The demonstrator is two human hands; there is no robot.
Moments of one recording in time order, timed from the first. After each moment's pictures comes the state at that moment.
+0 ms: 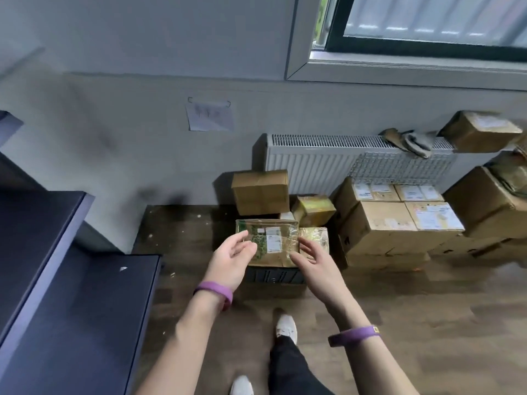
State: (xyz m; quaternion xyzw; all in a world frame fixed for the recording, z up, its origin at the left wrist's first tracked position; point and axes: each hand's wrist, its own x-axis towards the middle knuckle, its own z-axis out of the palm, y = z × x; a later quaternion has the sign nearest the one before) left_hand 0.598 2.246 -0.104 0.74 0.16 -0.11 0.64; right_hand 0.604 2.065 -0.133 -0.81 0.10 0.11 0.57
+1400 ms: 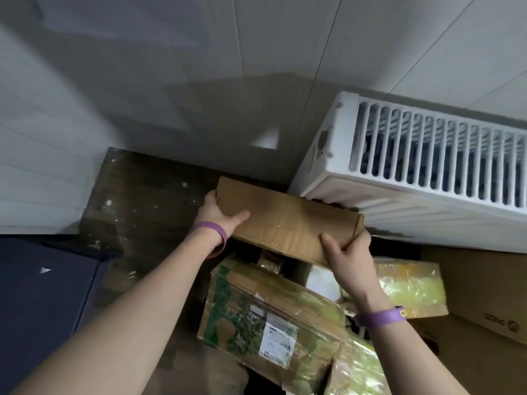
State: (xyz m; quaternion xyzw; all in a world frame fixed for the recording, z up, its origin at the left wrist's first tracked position) left_hand 1.203 2.284 -0.567 0.75 0.42 -0.25 0.44; right_hand 1.203 2.033 -0.559 -0.84 0.24 0.26 0.42
